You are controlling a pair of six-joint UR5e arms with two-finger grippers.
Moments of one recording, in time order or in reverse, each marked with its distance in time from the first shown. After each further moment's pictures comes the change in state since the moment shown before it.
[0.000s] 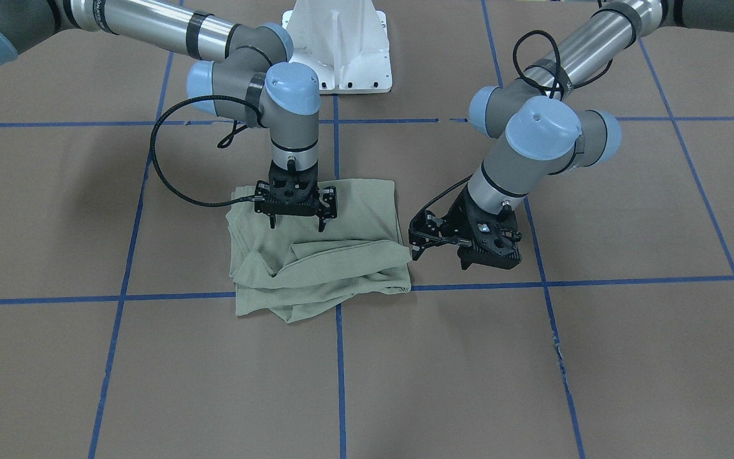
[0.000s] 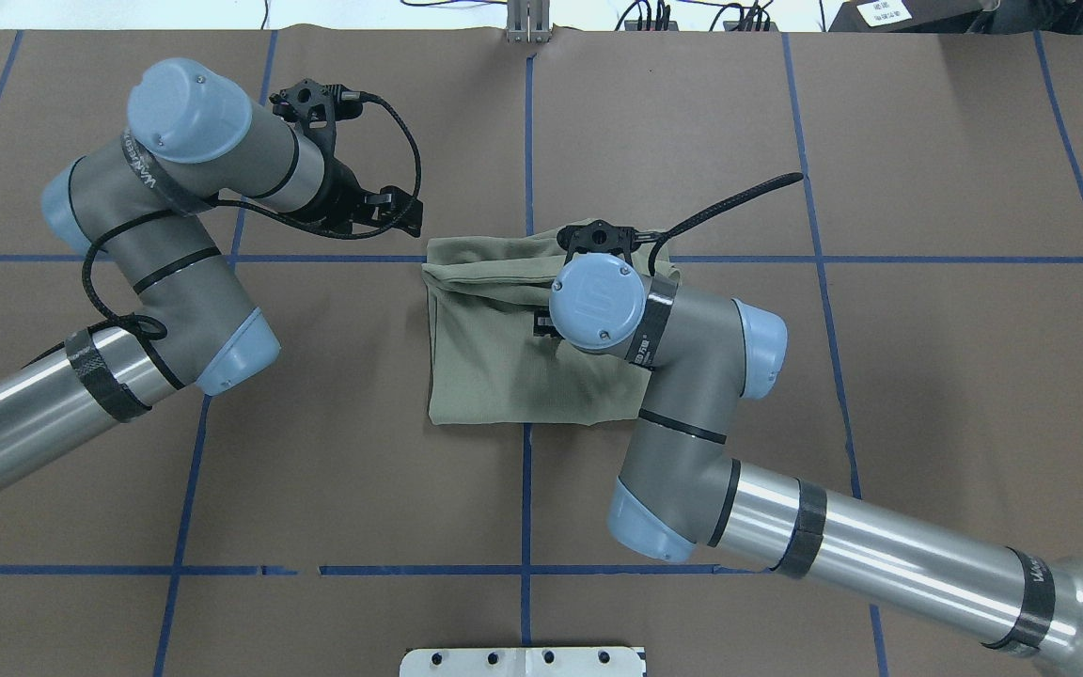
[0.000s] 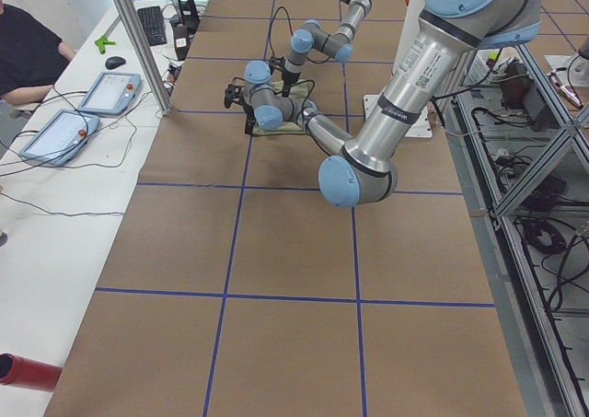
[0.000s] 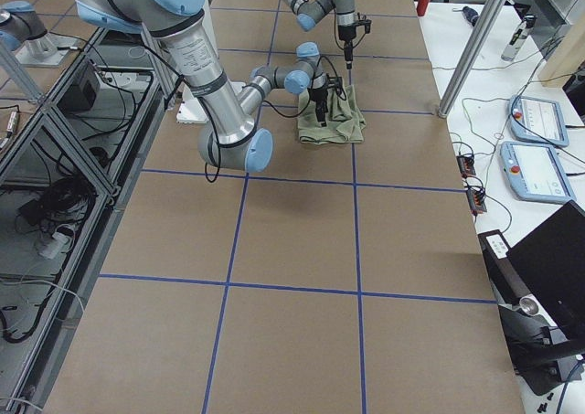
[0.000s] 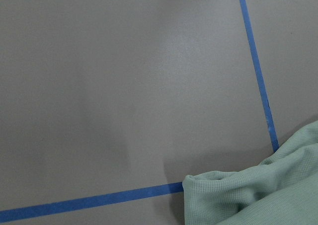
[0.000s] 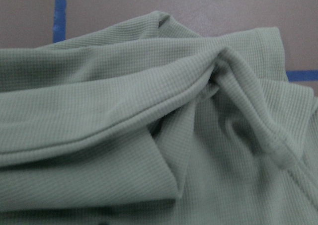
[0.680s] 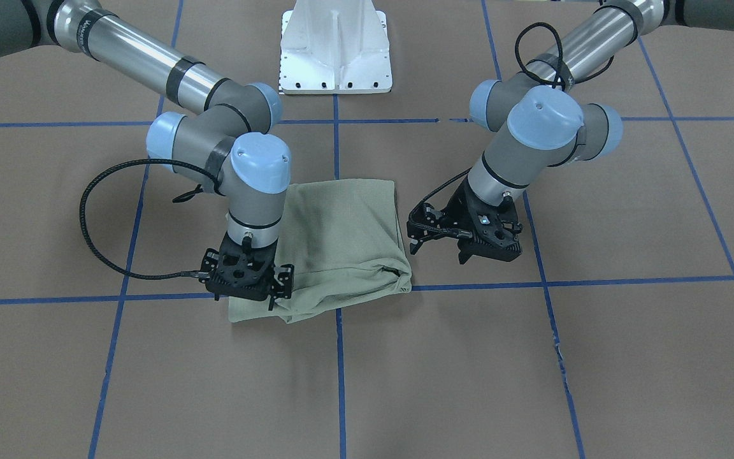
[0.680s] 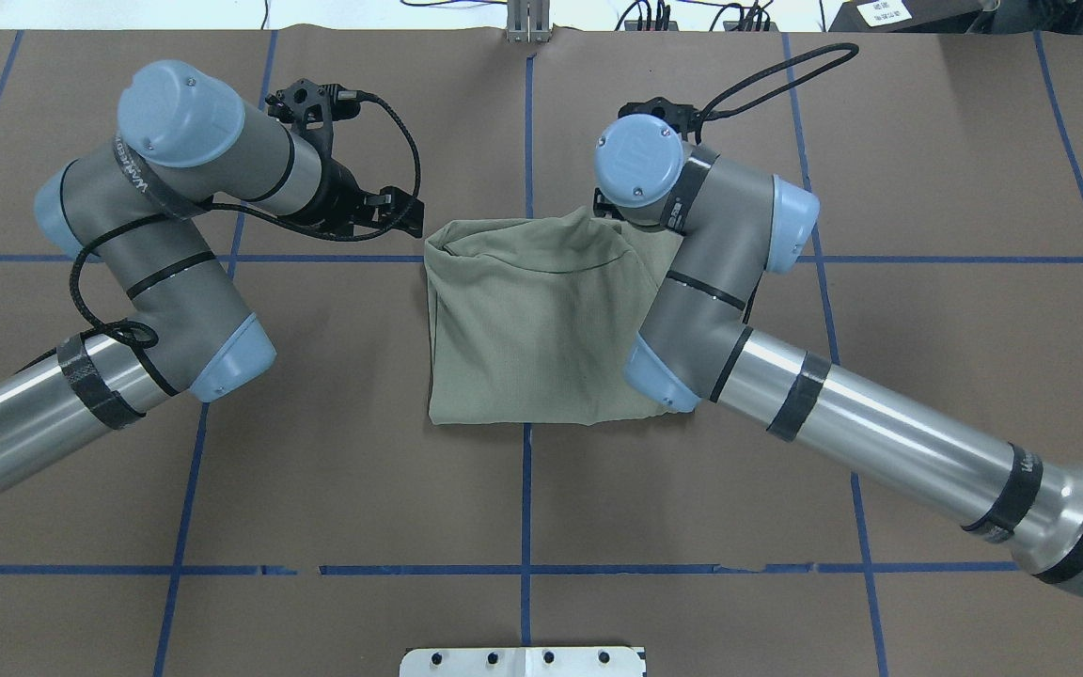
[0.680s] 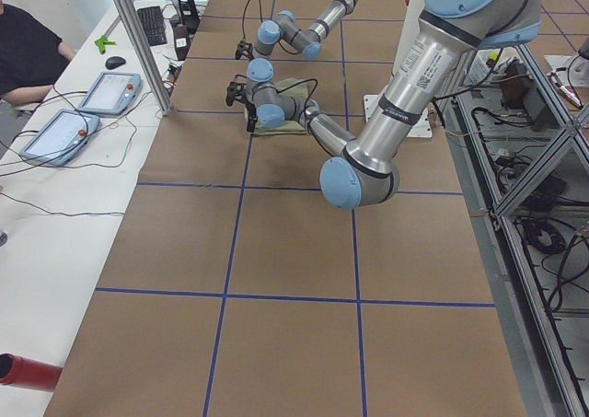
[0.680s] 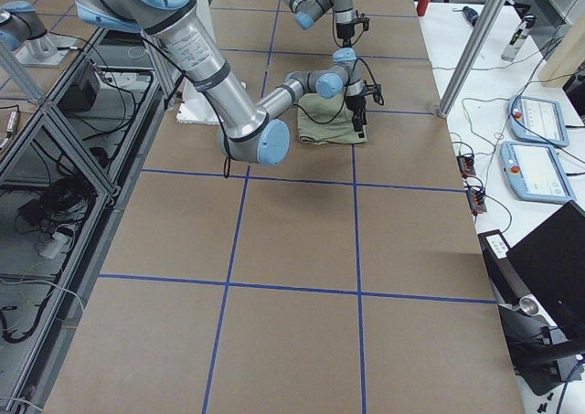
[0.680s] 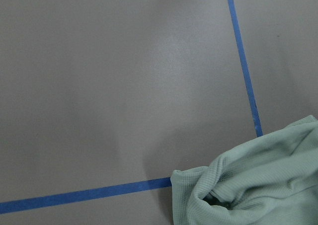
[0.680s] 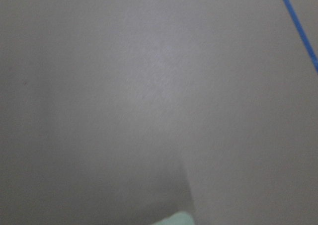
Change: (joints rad) left arm 0.008 0.014 -0.034 -0.006 0.003 -0.033; right arm 0.199 0.079 -0.185 0.007 -0.016 -0.031
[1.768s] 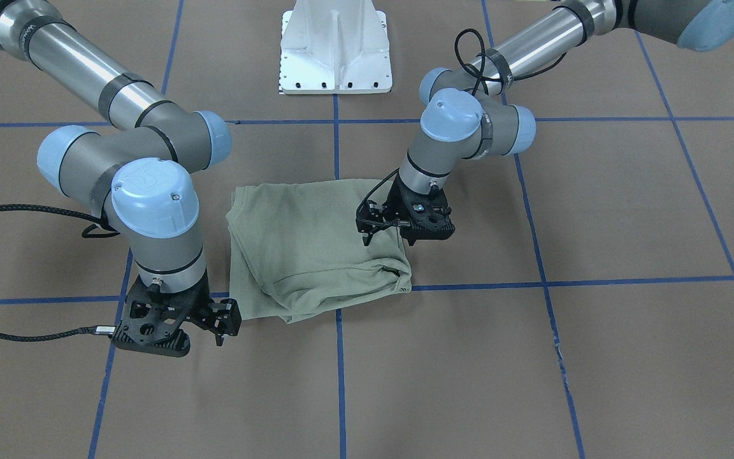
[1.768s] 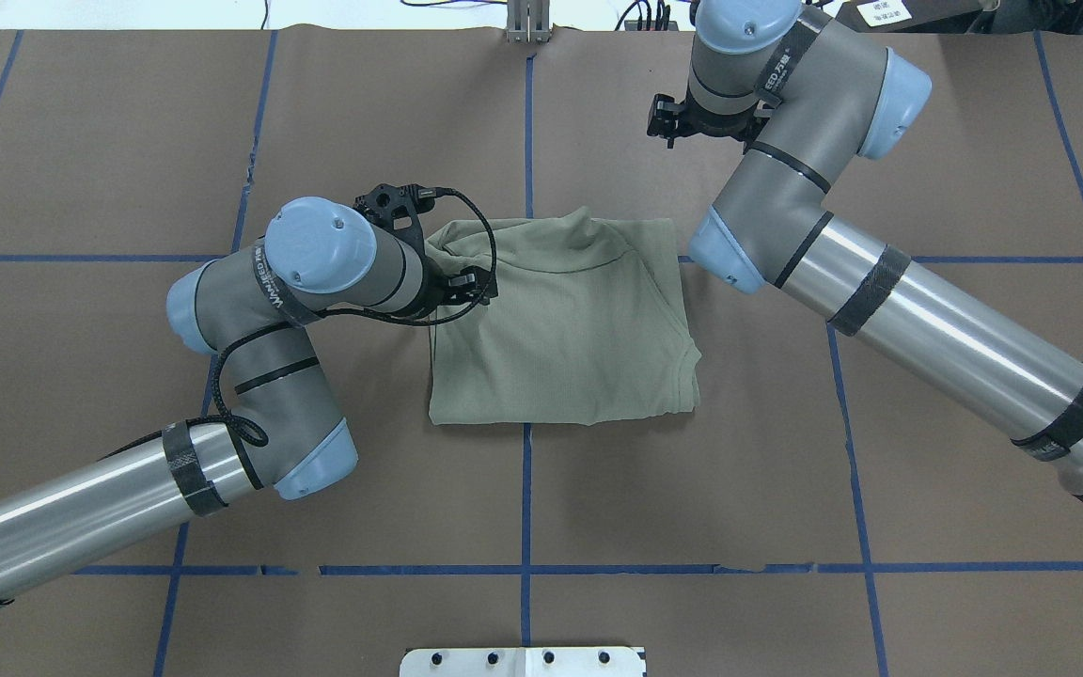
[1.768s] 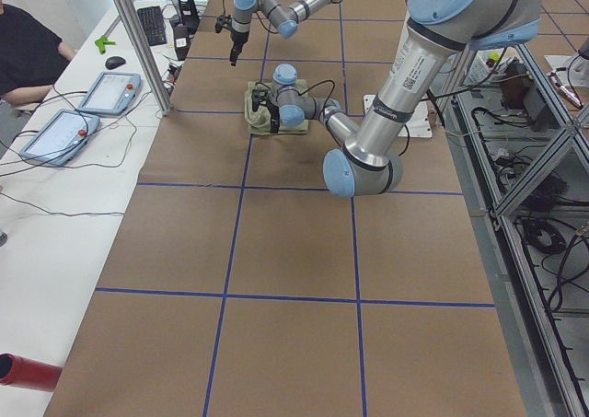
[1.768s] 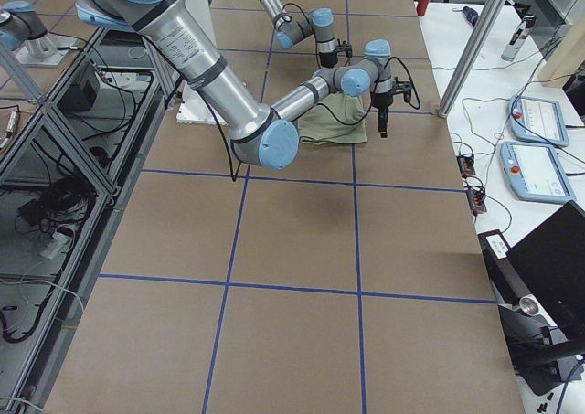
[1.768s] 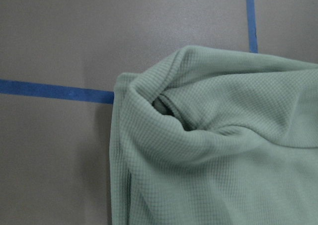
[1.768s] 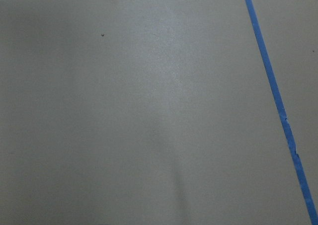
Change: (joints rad) left arm 0.186 -0.068 0.094 0.002 0.232 -0.271; right arm 0.164 -0.006 0.023 0.010 0.238 -0.160
